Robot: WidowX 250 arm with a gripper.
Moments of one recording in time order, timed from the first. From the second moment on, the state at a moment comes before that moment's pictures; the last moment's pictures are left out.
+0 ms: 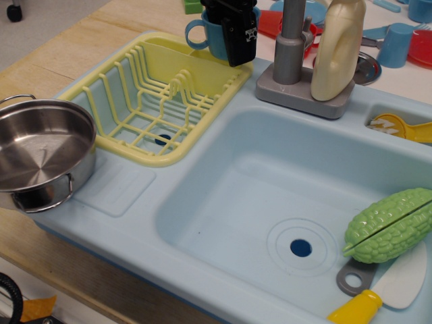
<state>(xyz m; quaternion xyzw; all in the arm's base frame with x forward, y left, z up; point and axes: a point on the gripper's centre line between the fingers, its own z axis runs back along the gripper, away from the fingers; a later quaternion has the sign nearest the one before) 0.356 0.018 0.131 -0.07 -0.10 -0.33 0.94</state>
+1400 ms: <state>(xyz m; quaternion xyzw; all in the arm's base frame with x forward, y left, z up) 0.189 0.053 0.186 0.02 -0.03 0.06 1.00</state>
